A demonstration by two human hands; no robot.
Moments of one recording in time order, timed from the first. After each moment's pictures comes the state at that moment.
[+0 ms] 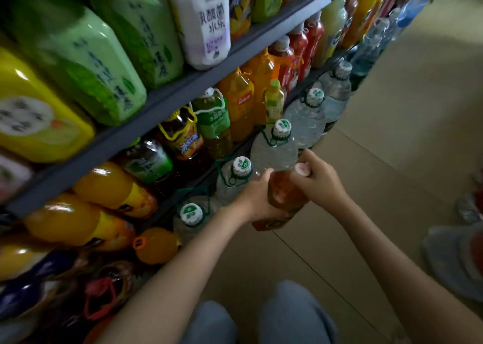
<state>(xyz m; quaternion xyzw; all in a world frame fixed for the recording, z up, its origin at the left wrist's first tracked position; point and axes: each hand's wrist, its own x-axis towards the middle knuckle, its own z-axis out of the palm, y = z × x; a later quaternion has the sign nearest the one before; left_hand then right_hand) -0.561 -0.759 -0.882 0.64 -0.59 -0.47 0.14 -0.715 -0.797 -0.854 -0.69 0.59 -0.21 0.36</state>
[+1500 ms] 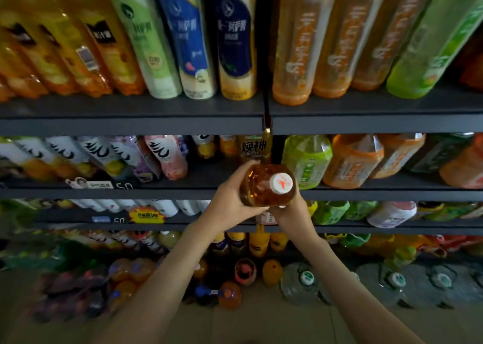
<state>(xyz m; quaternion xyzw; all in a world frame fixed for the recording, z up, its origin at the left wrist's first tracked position) -0.294 -0.502 -0.385 0.80 -0.36 -0.14 0.46 -0.382 -0.635 -0.427 -0.78 0.20 -0.15 0.58</state>
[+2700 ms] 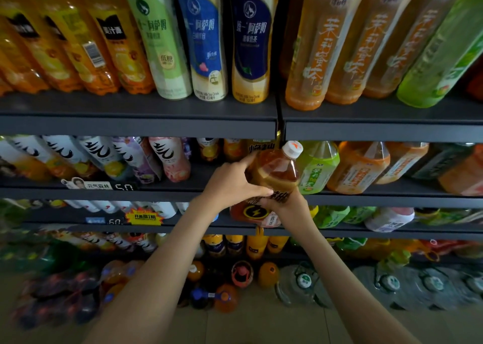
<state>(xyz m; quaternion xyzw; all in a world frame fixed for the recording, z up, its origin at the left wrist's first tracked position) -0.241 -0.509 -0.366 0.87 -0.36 -0.15 0.31 -0.354 -0.629 -0.418 -0.76 0.27 -0.10 0.58</state>
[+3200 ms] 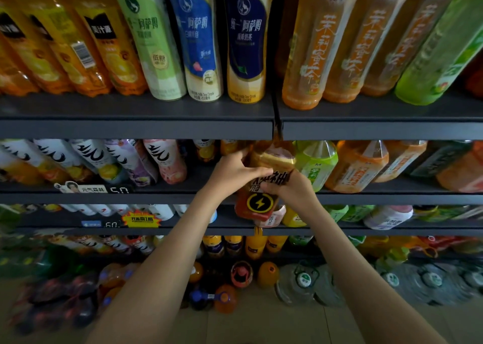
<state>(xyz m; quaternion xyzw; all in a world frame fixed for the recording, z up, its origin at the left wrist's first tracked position) -0.223 -0.528 -0.372 0.82 -0.28 -0.24 0.44 -0.328 -0.652 -0.392 -0.82 0.29 -0.04 0.49</state>
